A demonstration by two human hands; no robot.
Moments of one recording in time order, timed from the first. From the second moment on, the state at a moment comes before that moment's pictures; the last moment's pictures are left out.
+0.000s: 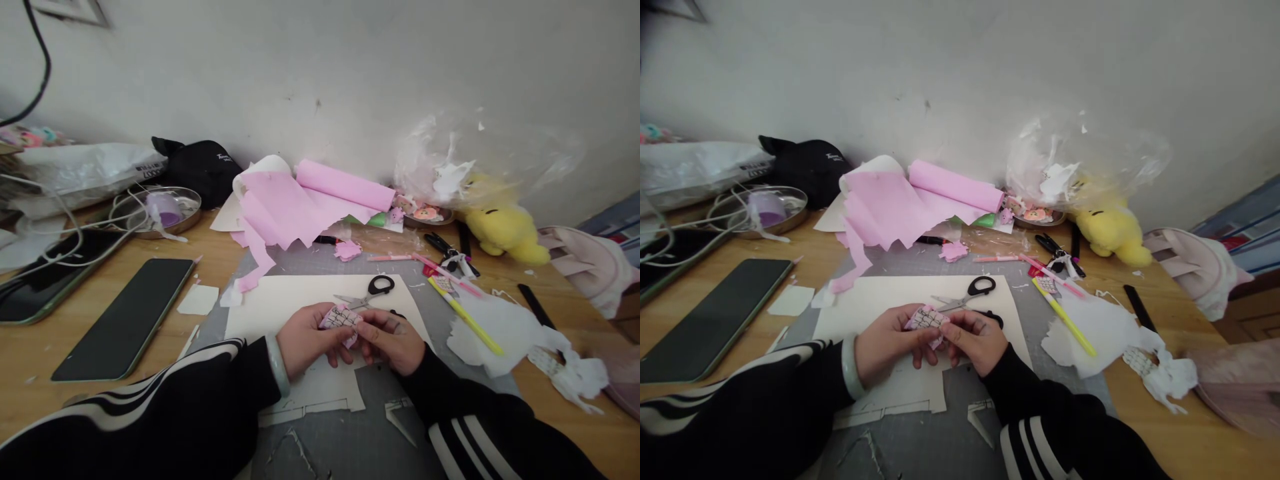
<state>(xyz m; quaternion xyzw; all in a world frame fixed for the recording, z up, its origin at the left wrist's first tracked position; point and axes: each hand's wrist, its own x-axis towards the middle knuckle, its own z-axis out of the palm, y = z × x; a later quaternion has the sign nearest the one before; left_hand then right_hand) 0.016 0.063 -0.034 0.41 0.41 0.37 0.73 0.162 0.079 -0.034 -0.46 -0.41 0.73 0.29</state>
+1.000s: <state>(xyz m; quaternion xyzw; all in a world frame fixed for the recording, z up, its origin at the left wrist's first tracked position) 0.015 0.064 -0.033 0.44 0.44 0.42 0.66 0.162 0.078 -0.033 -0.50 -0.45 0.69 0.27</state>
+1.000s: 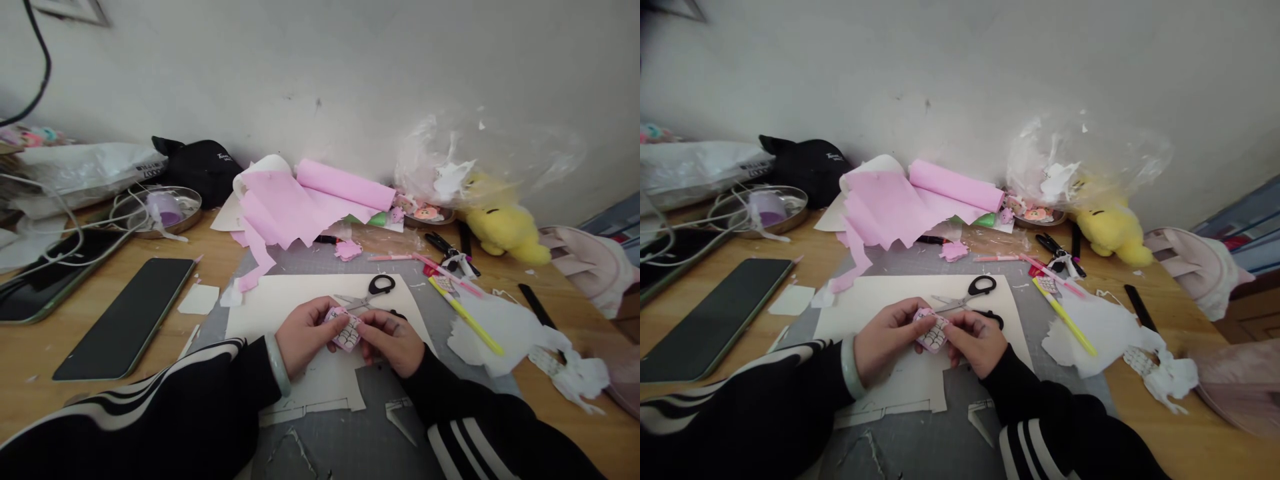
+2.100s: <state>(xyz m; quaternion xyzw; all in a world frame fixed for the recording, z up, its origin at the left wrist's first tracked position) 0.015 0.063 -0.035 0.45 0.44 0.39 0.66 0.162 0.076 -0.033 -0.50 -0.47 0.68 0.26</state>
